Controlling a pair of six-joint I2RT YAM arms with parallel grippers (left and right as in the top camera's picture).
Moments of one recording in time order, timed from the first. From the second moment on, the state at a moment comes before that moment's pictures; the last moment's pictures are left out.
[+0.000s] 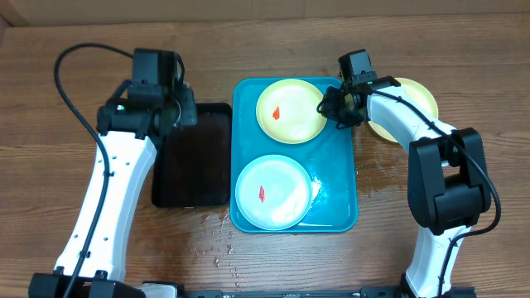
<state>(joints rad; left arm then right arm) -0.12 1.51 1.42 -0.88 -0.13 -0.20 0.24 2.09 1.46 -0.55 -0.17 0.57</state>
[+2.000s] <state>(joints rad) -0.44 2.11 1.68 -0.66 -0.01 -0.34 0.27 2.09 1.44 -0.56 -0.23 0.53</state>
